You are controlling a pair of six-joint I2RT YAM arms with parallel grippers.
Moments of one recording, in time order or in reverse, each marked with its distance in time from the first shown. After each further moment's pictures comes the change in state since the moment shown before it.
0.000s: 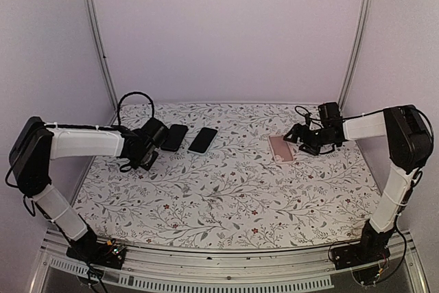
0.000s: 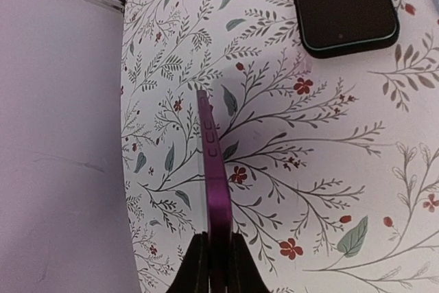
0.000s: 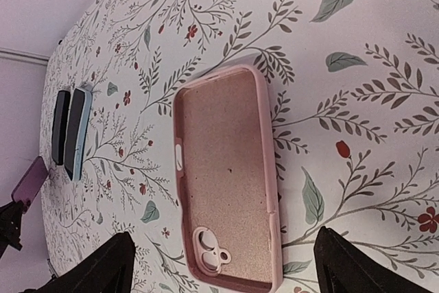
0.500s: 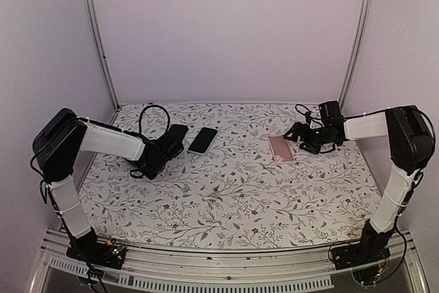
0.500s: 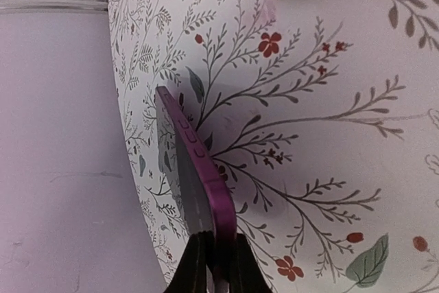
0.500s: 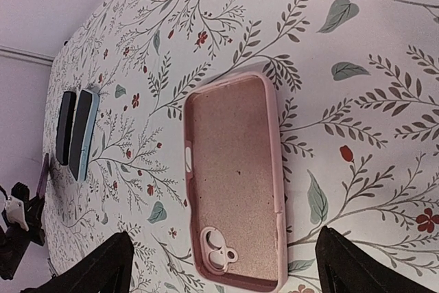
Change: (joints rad) left arm -0.037 0.235 0.035 0.004 -0.126 0.097; right arm 0.000 -0.023 0.000 0.002 -0.001 -0.005
